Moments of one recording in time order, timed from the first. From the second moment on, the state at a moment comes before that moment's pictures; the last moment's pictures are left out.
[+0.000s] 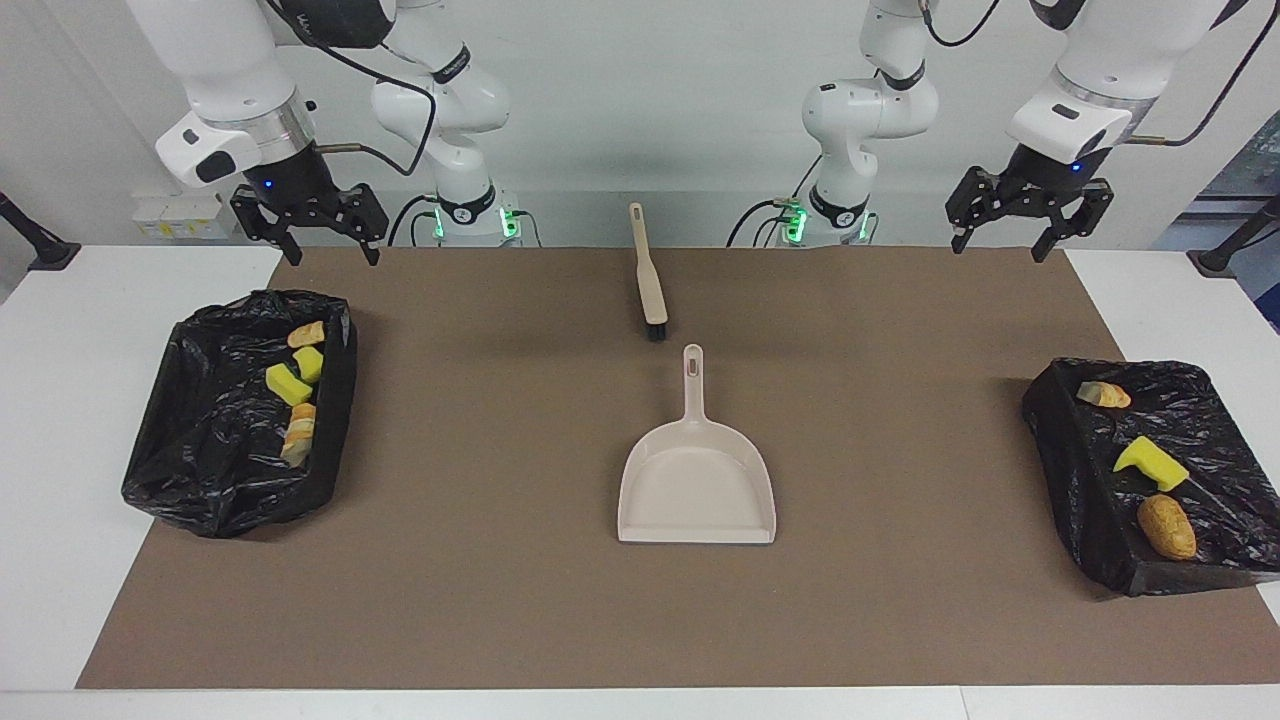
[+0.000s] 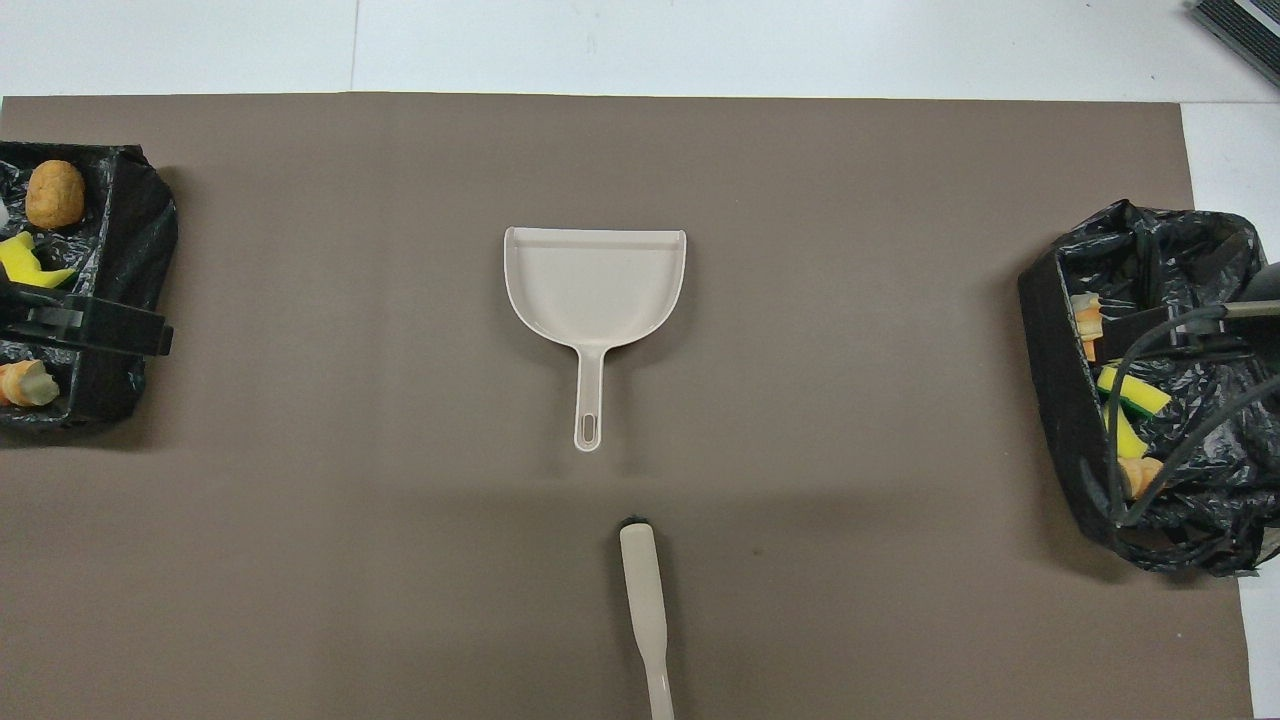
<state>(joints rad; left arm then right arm) 0.00 -0.04 -0.13 -1.53 -0.01 1.54 0.09 0.04 -0.05 -0.05 -1.62 0.00 1.57 0.01</state>
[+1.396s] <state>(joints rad) 0.01 0.01 -0.12 -1.44 -0.01 1.45 0.09 0.04 -0.05 -0.05 -1.62 0.00 1.57 0.01</state>
